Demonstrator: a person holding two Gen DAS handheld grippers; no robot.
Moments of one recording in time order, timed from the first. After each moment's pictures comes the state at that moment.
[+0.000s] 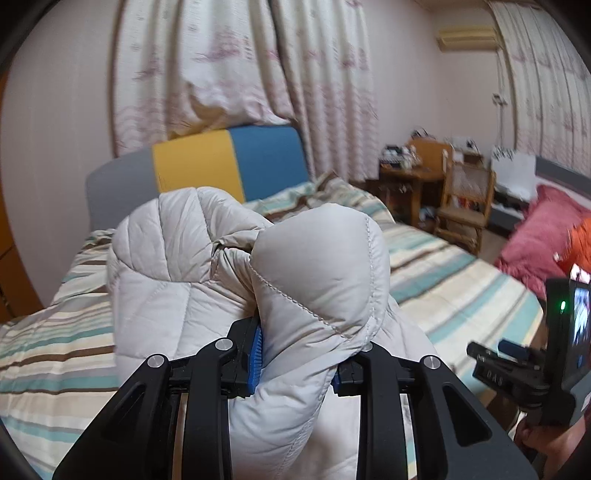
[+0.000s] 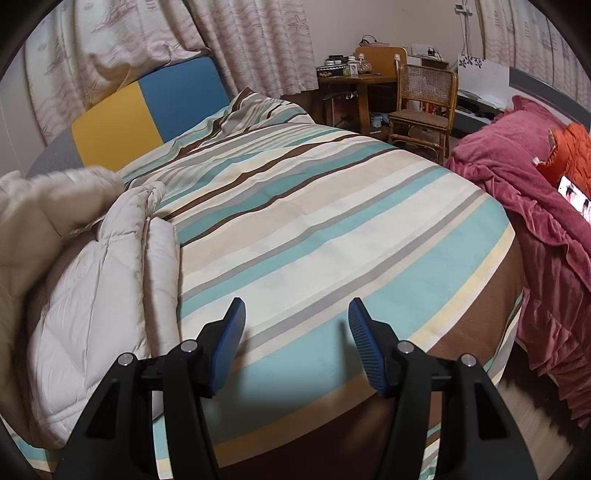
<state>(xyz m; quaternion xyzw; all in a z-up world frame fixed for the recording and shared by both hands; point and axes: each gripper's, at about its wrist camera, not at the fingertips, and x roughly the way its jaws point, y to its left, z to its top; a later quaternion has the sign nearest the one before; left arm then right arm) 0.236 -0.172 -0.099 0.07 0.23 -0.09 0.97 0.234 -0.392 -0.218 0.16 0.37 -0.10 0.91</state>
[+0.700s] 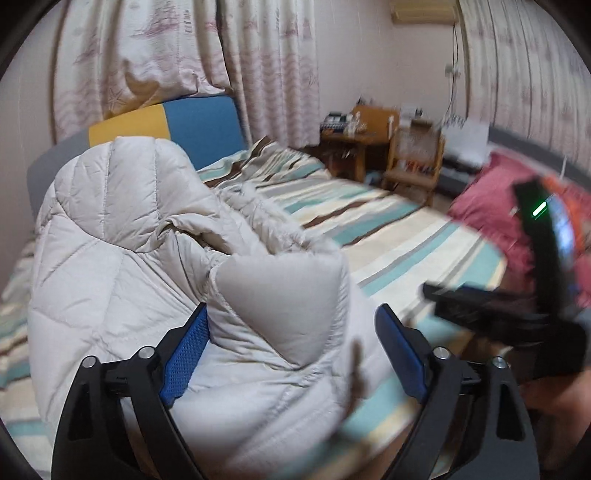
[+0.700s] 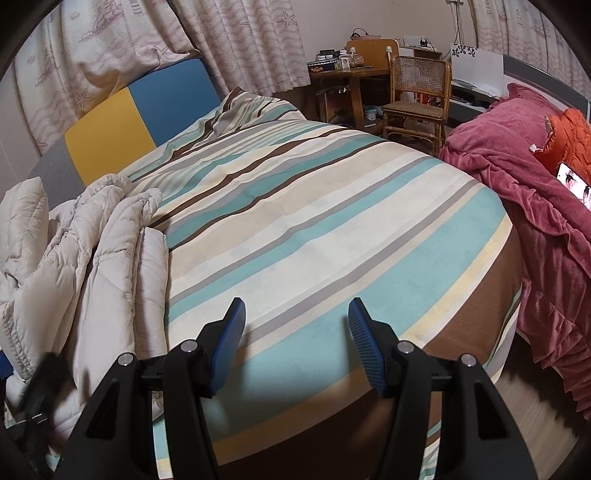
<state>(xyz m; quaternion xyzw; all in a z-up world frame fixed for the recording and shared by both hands) 0.229 -0.212 -0.149 0.06 0.27 -0.20 0.94 0.234 -0.406 -0.219 0.17 0.38 -0.10 0.90</state>
